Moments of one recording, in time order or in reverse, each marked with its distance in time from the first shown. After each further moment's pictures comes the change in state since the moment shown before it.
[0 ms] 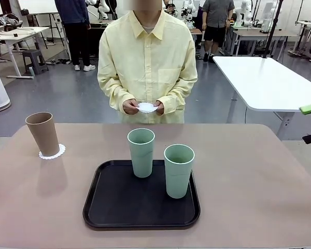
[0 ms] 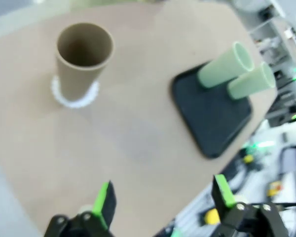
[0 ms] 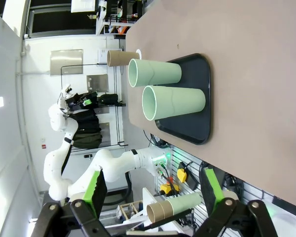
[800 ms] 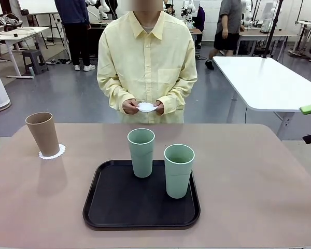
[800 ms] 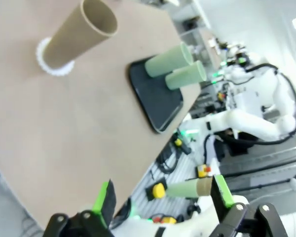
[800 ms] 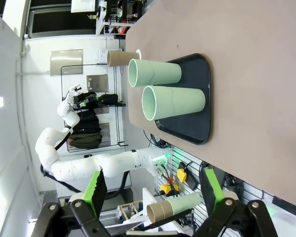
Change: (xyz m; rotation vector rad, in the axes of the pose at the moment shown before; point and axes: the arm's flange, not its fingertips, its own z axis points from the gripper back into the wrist) left arm -0.041 0.136 0.066 -0.440 0.036 0.137; right arm 0.000 0.000 0.000 0.000 0.000 0.000
